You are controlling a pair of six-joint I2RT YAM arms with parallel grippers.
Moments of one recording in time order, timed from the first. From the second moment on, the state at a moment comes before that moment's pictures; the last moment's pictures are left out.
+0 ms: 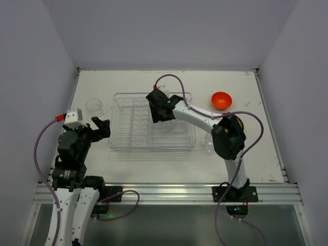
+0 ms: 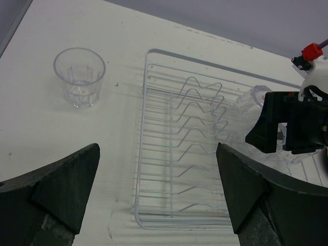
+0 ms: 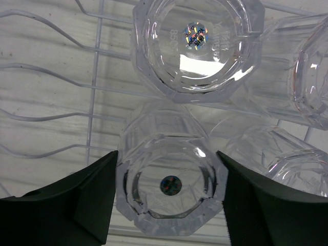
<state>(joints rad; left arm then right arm) -0.05 0.39 0.67 -0.49 -0.01 -0.34 0.82 2.04 1.71 -0.73 0.41 0.52</state>
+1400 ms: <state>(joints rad) -0.83 0.96 0.76 0.74 0.63 -0.90 0.65 0.68 1.04 -0.23 -0.29 0.45</state>
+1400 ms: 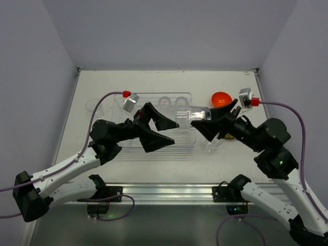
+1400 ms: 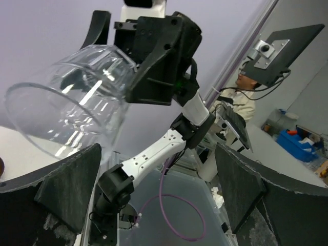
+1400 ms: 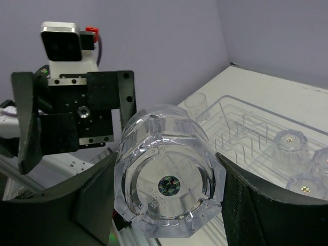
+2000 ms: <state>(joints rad) -0.97 1.07 0.83 0.82 0.54 -0.87 0.65 0.59 0.96 -0.09 -0.46 0.47</state>
